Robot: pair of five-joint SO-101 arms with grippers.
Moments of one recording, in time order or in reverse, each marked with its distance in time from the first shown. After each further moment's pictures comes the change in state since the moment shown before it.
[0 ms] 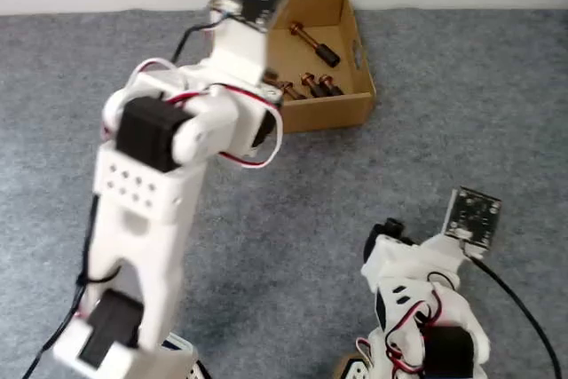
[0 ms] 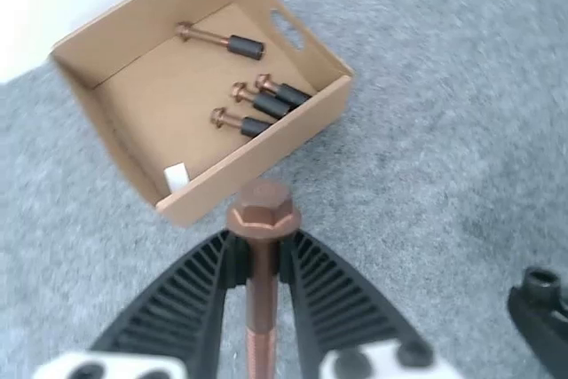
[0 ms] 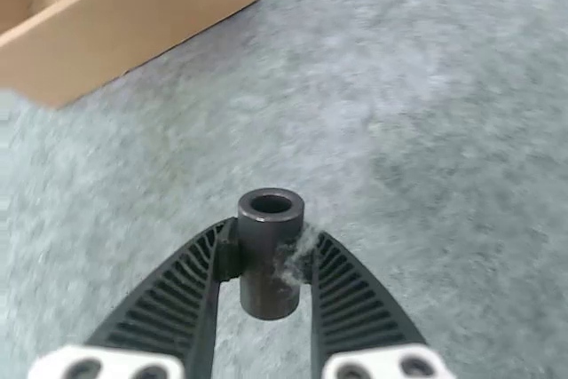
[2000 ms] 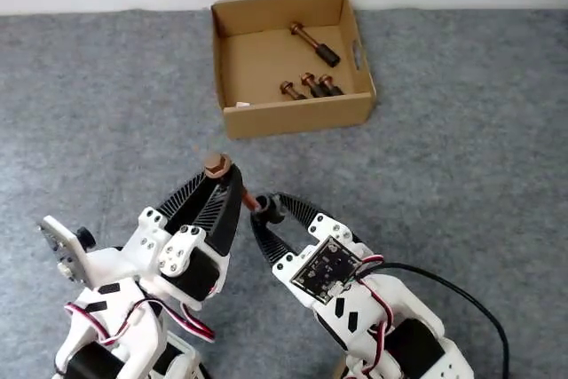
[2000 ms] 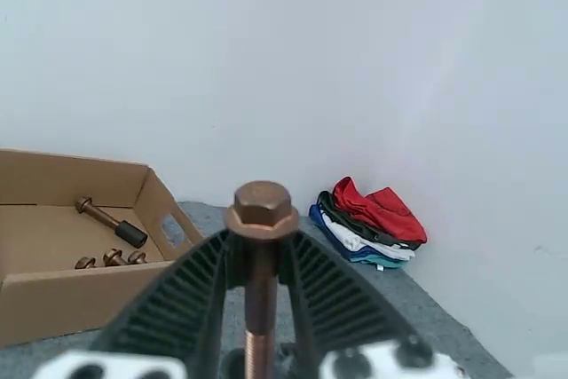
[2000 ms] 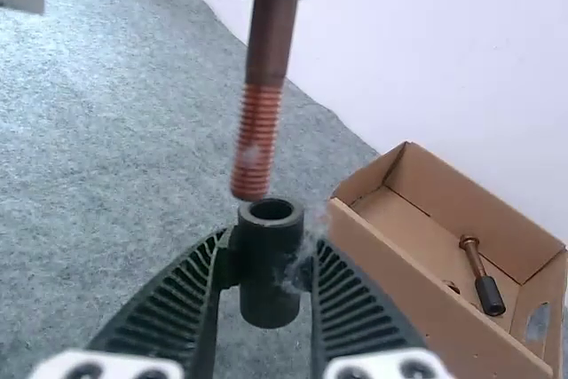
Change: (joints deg) left arm 5.5 -93.7 98.2 -53.5 29.2; right arm -37.5 0.5 7.2 -40.3 41.2
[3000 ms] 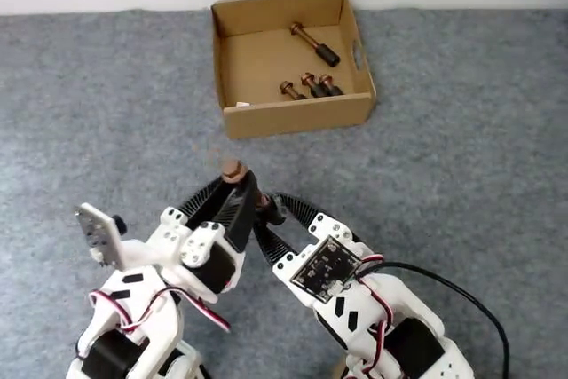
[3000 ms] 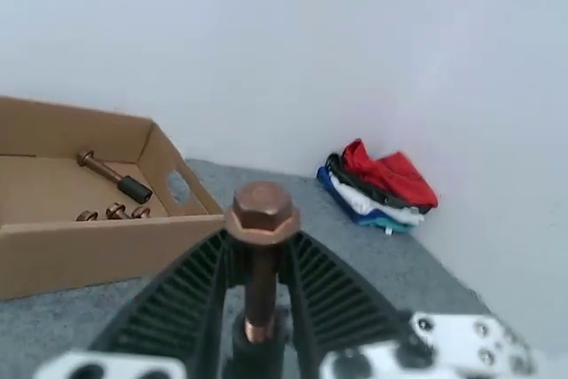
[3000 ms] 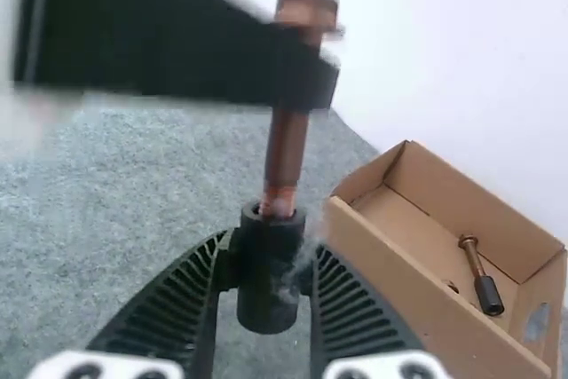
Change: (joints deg) left arm 2.2 -0.7 8.8 -2.1 0.2; right arm 0.0 0.1 0.2 0.1 0.1
